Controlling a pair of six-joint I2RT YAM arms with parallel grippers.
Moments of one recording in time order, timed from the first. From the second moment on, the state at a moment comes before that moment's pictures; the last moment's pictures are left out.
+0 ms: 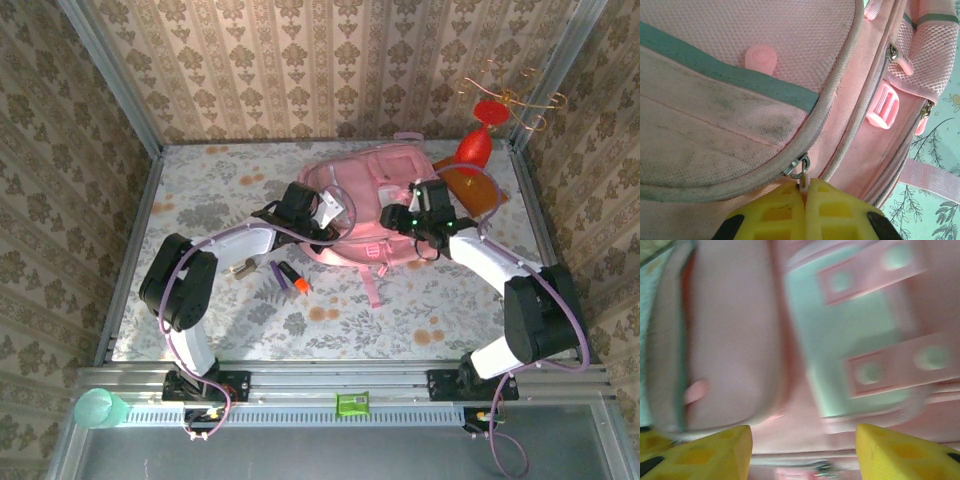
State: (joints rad) left arm -0.66 1.79 1.16 -0.21 0.37 0.17; right arm 0.27 1.50 0.90 -0.14 -0.20 0.56
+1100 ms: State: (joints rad) left arm -0.67 1.78 1.20 -0.29 0.04 0.28; right arm 0.22 1.66 0.94 -0.04 -0.43 0.71
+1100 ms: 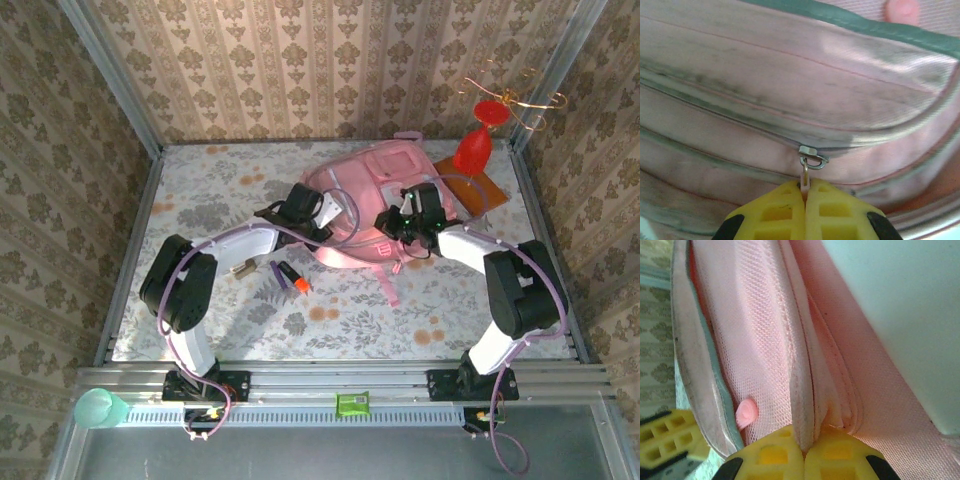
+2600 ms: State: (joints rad) left arm -0.71 1.79 1.23 -0.29 0.24 0.18; right arm 0.22 1.67 0.91 -0.01 -0.46 0.78
